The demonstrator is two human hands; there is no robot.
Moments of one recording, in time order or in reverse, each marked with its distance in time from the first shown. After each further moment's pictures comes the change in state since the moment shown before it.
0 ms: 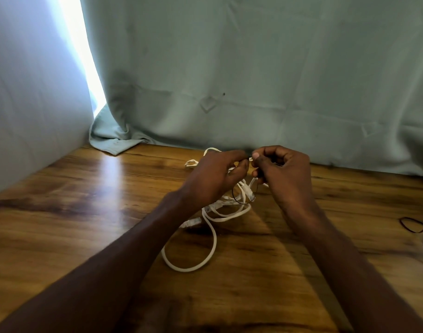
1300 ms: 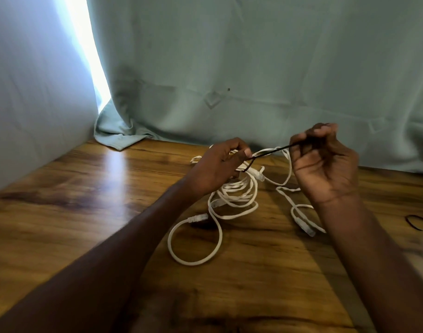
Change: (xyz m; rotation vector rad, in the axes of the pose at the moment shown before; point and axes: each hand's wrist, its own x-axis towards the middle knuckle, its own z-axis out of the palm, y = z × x) left_hand 0.003 0.003 -0.006 -0.443 -0.041 -0.278; right_hand 0.025 -0.005 -0.038 1.417 -0.126 0.270
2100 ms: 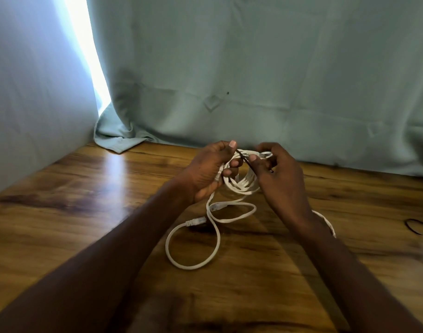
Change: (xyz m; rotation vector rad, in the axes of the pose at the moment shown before) left_hand 0.008 -0.009 -0.003 -0.779 -0.032 -0.288; right_hand -0.016 0.053 -0.007 -1.689 0.028 -0.348
